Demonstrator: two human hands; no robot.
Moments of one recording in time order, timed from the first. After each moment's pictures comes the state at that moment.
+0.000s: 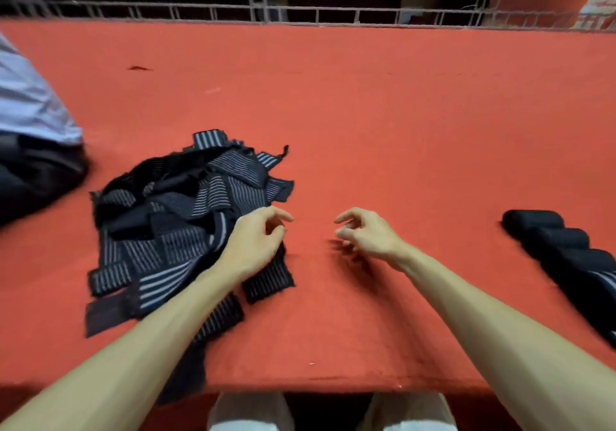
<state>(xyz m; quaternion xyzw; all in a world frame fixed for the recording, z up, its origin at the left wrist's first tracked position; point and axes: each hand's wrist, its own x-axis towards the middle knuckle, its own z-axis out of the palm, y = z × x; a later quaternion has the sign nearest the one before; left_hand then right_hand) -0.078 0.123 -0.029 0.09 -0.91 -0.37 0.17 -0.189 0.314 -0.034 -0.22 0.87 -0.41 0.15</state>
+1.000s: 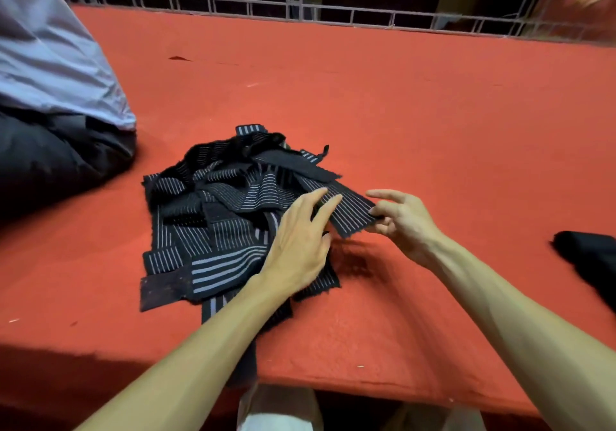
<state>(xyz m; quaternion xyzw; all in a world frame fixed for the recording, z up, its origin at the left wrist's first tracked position) -0.067 0.110 -0.052 -0.01 -0.94 -0.18 0.30 -0.168 0.267 0.002 -0.10 0.67 -0.71 0.21</state>
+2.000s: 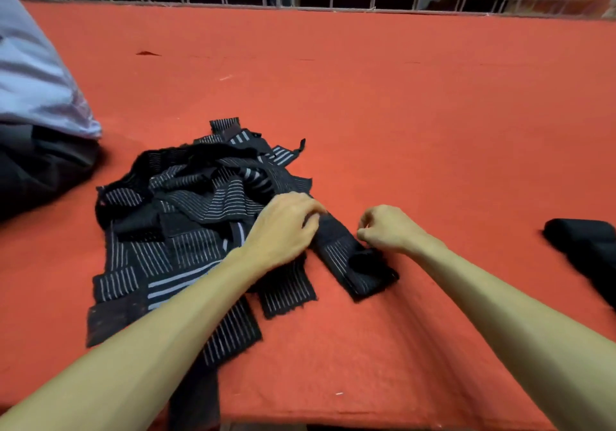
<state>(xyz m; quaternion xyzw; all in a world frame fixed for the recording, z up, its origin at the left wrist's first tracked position) -0.124 0.102 -0.037 -0.05 -0.95 -0.19 0.23 -0.226 0.280 -0.033 -0.23 0.95 -0.16 0.13</state>
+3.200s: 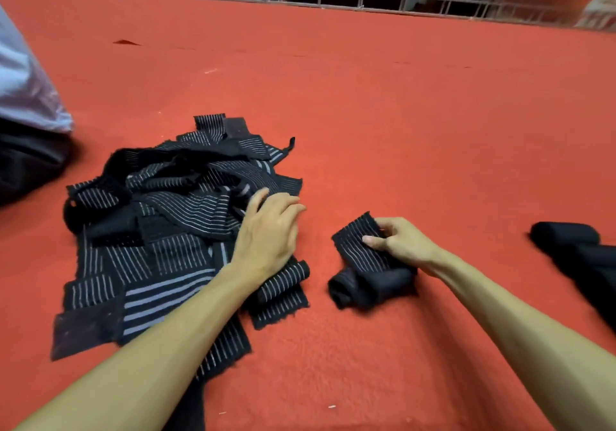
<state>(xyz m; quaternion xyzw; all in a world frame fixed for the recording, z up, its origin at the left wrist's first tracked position) -0.137 0.092 -0.078 -0.02 -0.94 -0.09 0.32 -0.238 0.325 -0.059 -0.24 0.85 -0.42 0.22</state>
